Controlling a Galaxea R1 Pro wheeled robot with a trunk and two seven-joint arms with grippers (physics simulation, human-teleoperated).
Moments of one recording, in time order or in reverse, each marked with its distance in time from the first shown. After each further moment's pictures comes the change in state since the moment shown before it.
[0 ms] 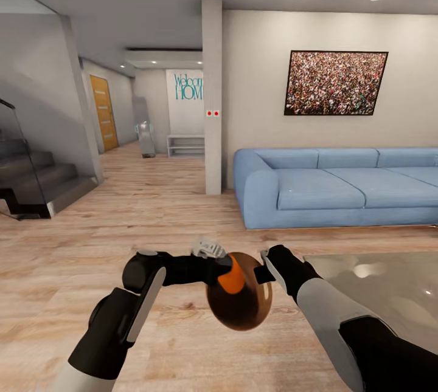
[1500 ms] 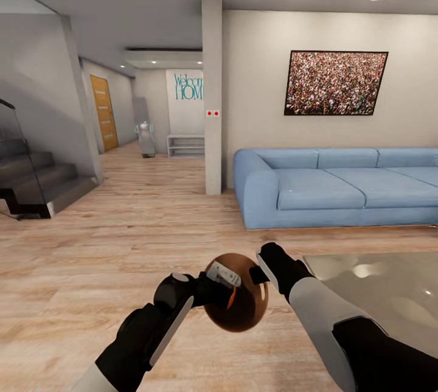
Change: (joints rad) left arm 0.006 -0.004 -0.237 0.211 0.001 -0.143 0.347; right arm 0.000 0.044 -0.003 -0.029 -0.005 0.091 -0.076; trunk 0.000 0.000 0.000
